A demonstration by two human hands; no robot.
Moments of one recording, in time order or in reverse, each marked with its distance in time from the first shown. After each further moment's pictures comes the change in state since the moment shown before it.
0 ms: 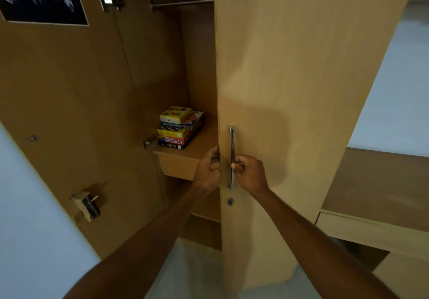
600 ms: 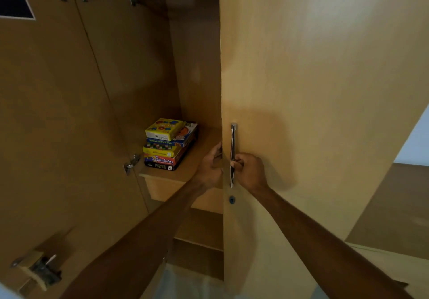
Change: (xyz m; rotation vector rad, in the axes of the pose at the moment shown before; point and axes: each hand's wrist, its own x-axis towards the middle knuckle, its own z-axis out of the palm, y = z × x) left_hand 0.165 -0.033 -0.011 -0.075 -0.188 -0.086; right_hand 0.144 0.039 0.053 -0.033 0.066 0.013
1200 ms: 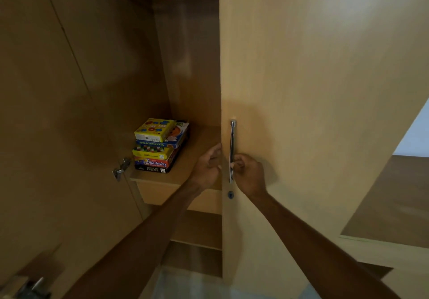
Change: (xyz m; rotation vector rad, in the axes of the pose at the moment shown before) left_hand 0.029 -0.014 -0.015 -0.015 -0.021 0.011; right_hand -0.002 -0.002 0.009 0.066 0.119 0.123
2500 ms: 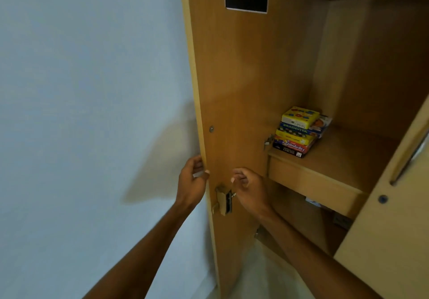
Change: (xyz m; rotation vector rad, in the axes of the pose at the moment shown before) left_hand -0.357 -0.041 -0.306 0.180 0.850 -0.019; right_hand -0.243 -0.256 0.218 0.388 -0.589 -0.179
